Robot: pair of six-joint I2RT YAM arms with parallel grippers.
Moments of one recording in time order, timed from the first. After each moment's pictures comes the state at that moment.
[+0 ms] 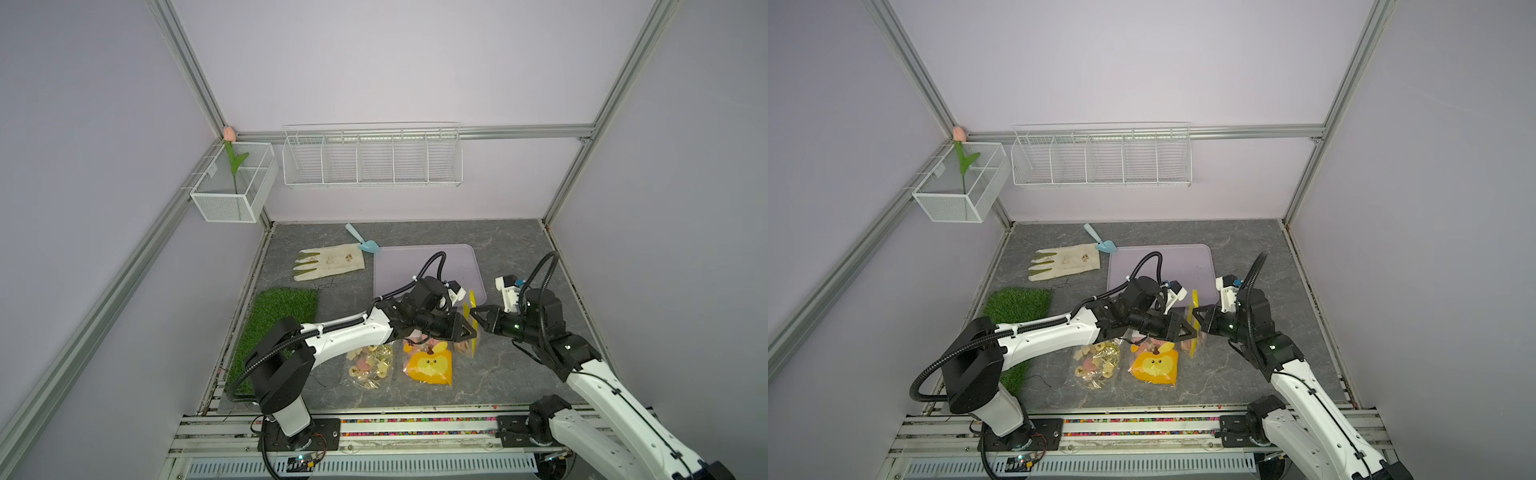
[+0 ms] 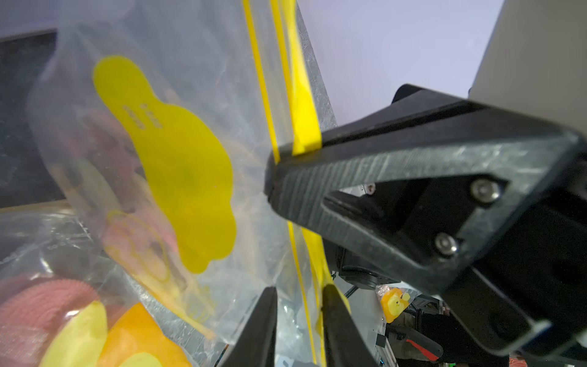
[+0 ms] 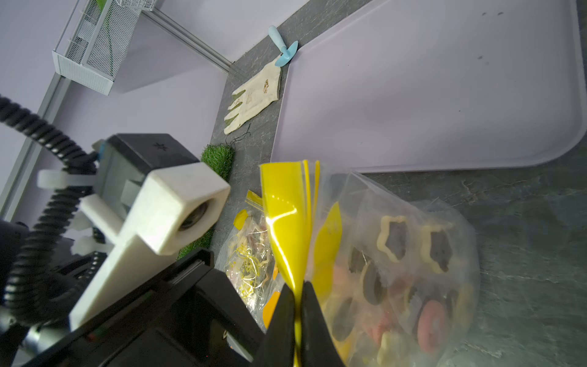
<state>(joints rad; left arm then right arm) -1.04 1.68 1.15 -0.08 0.57 -0.80 0.35 0.81 0.59 -0.34 -0.45 0.64</state>
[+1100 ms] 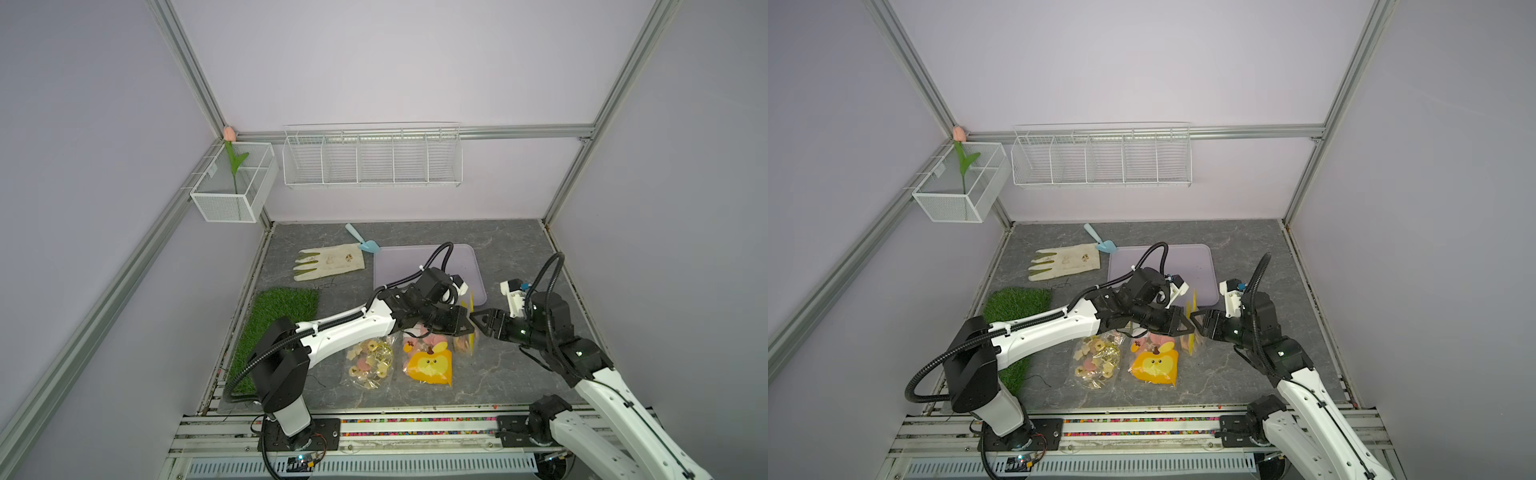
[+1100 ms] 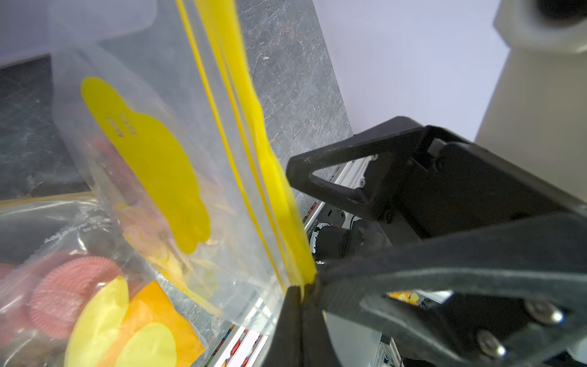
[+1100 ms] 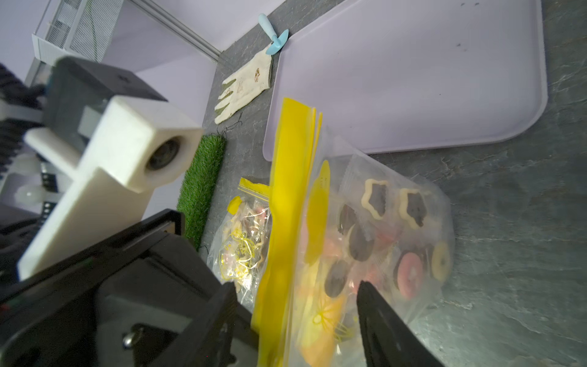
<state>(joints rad) -1.04 1.69 1.31 -0.33 0.52 -0.75 0.35 0.72 0.64 -0.53 -0.42 0.60</state>
